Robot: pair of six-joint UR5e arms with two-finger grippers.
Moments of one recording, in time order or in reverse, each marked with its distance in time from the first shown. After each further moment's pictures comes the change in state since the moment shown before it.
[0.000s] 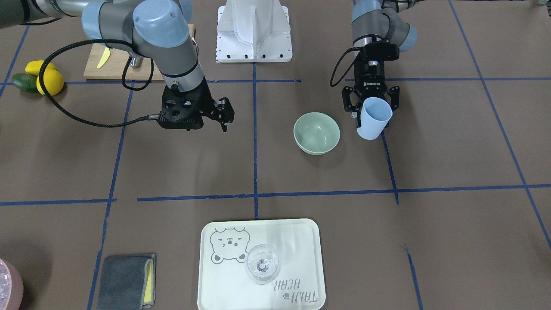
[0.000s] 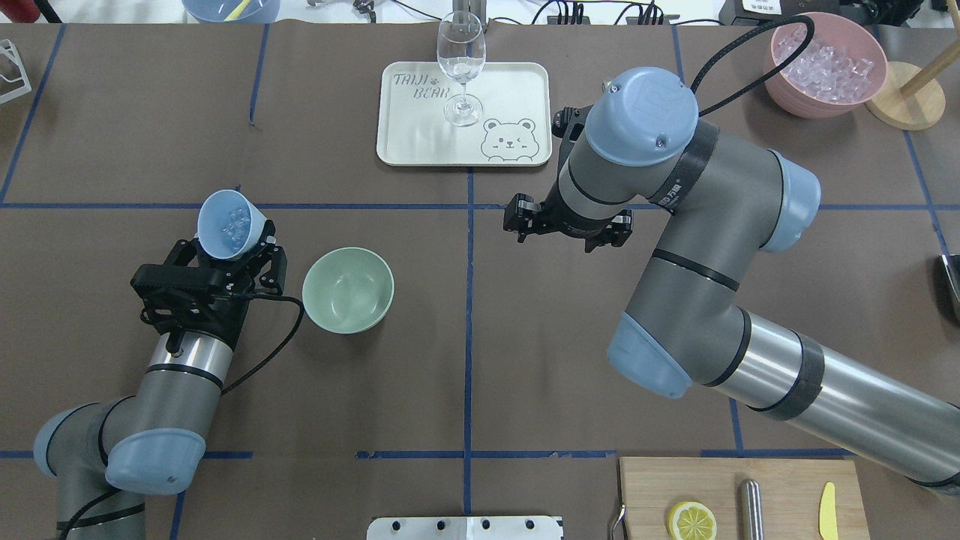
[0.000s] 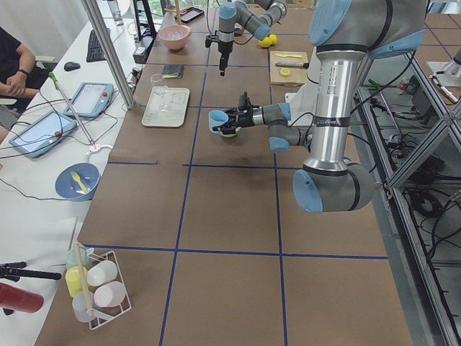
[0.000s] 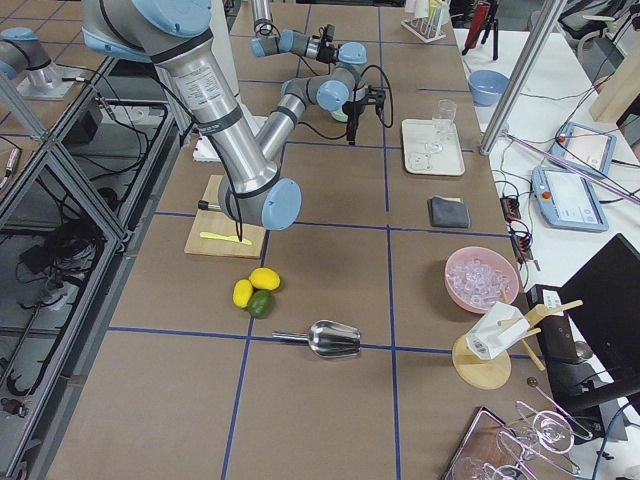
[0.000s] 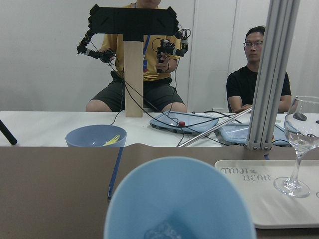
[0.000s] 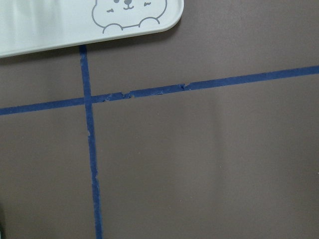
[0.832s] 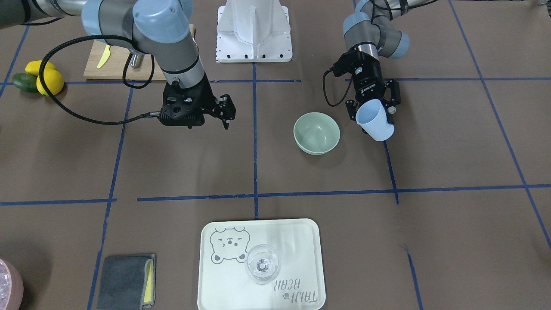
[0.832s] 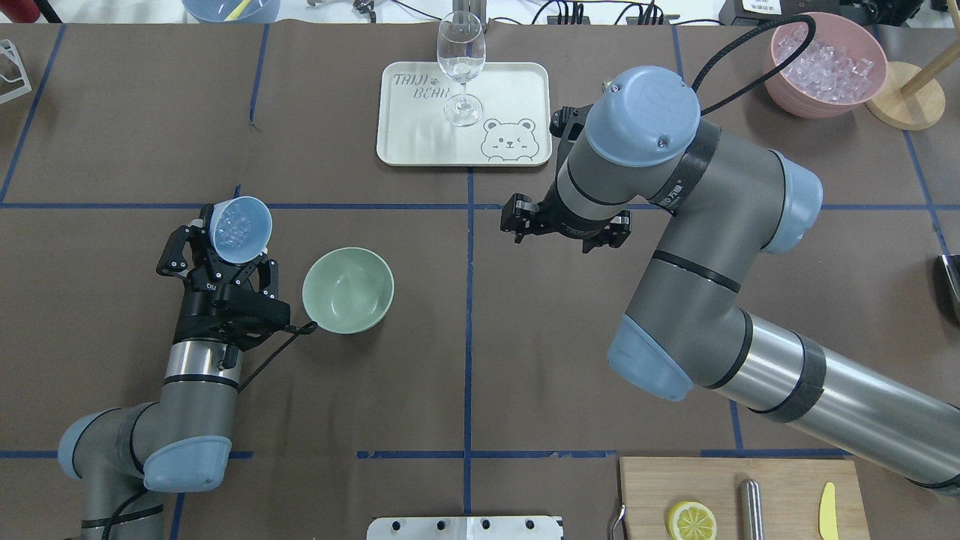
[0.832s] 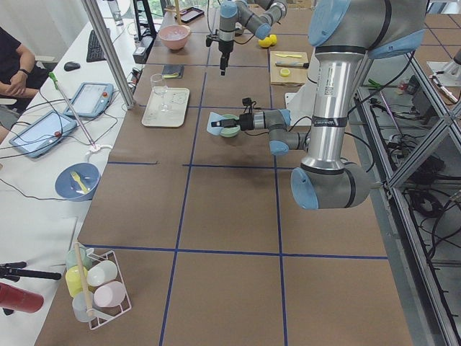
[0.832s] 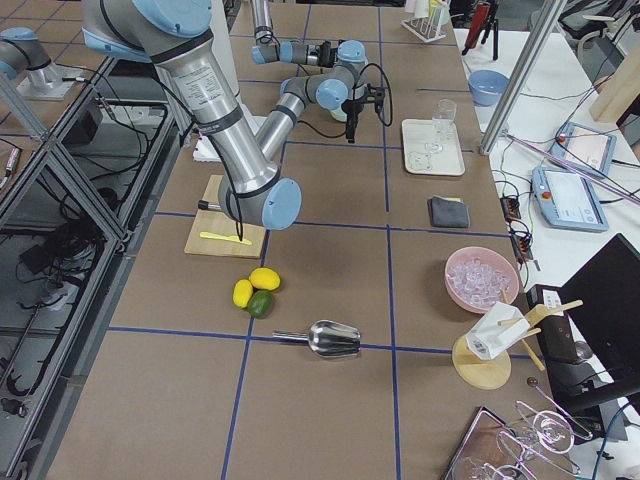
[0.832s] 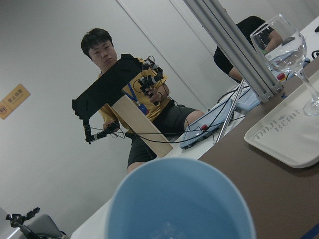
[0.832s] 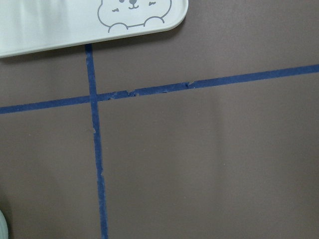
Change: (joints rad) left arm 0.011 -0.032 0.085 0.008 0.163 0.751; right arm -0.001 0.002 0.007 0.000 0.001 0.003
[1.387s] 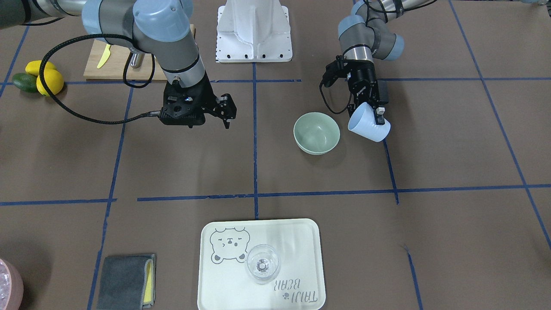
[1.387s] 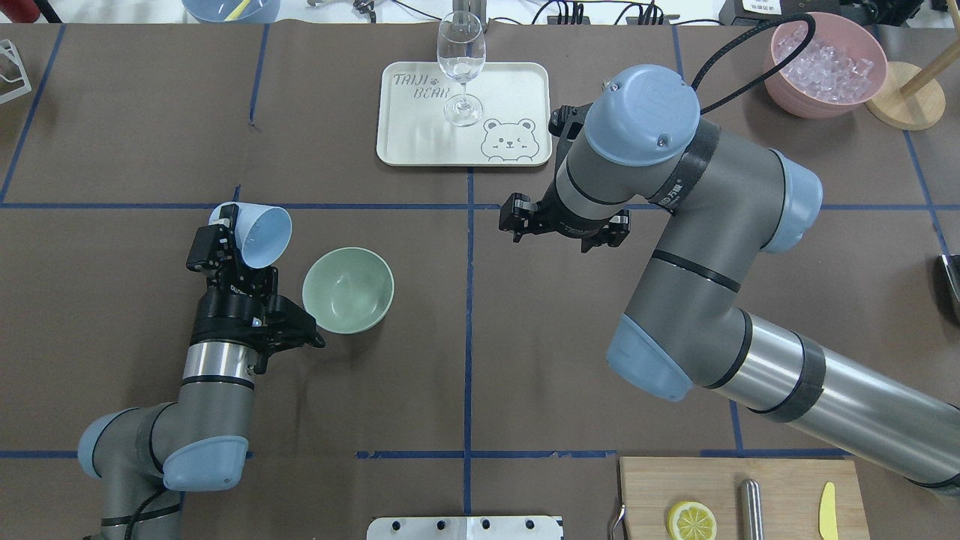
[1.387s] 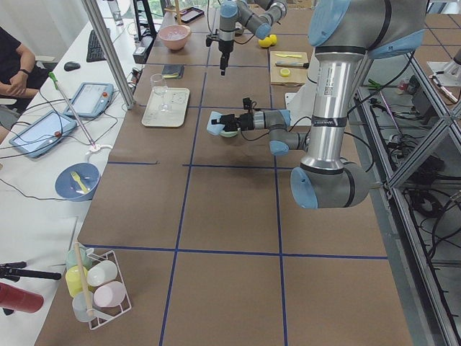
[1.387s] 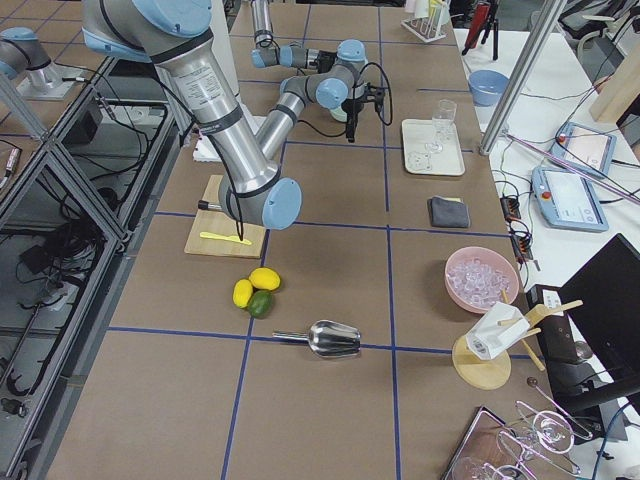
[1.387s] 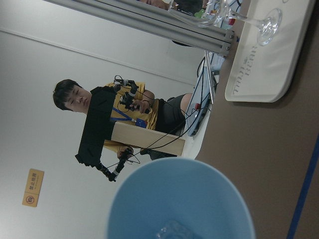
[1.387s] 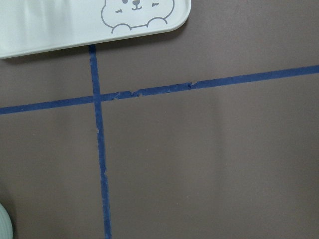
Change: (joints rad) left arm 0.006 -0.048 0.042 0.000 0.008 0.422; right arm 0.000 0.003 0.004 0.000 0.000 0.001
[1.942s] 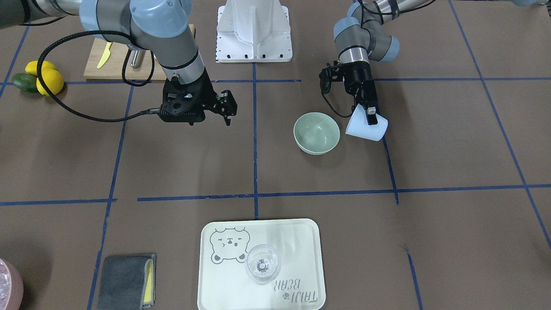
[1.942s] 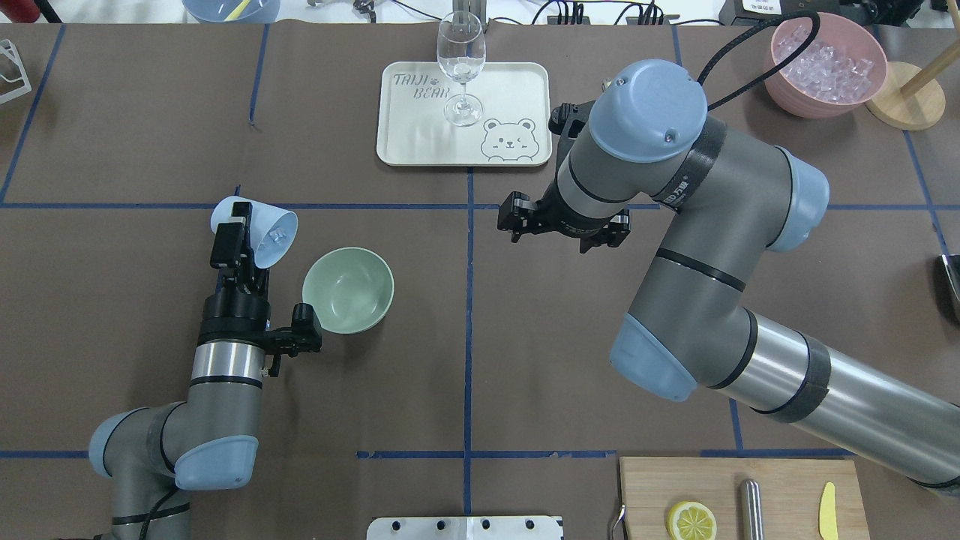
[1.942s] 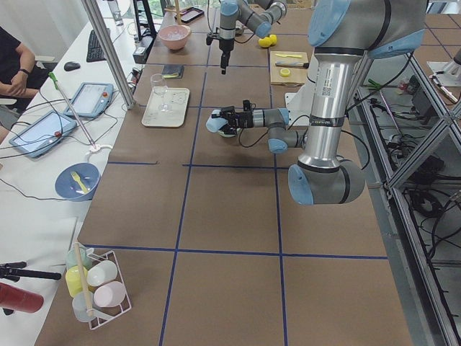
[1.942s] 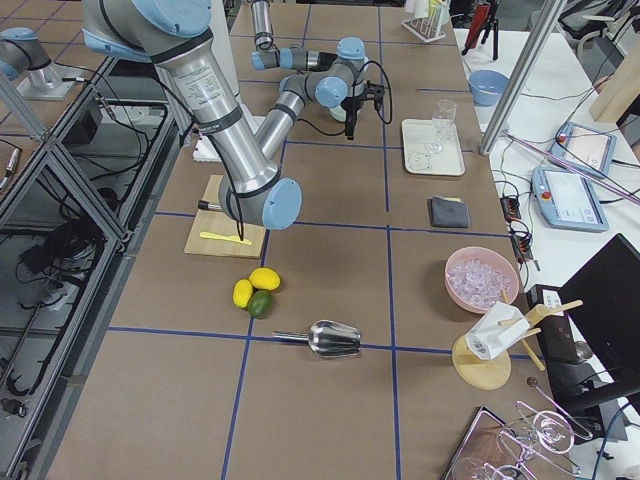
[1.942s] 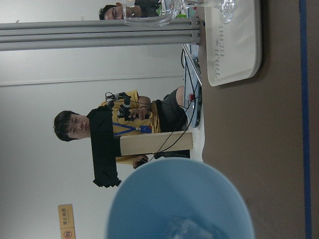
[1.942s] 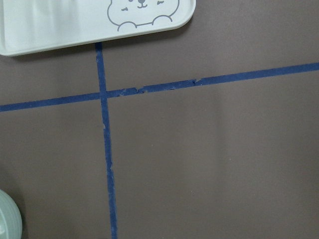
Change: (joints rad) left arm 0.002 -0.014 0.011 0.001 0.037 0.317; right arm 0.005 -0.002 0.013 0.000 0.018 0.000
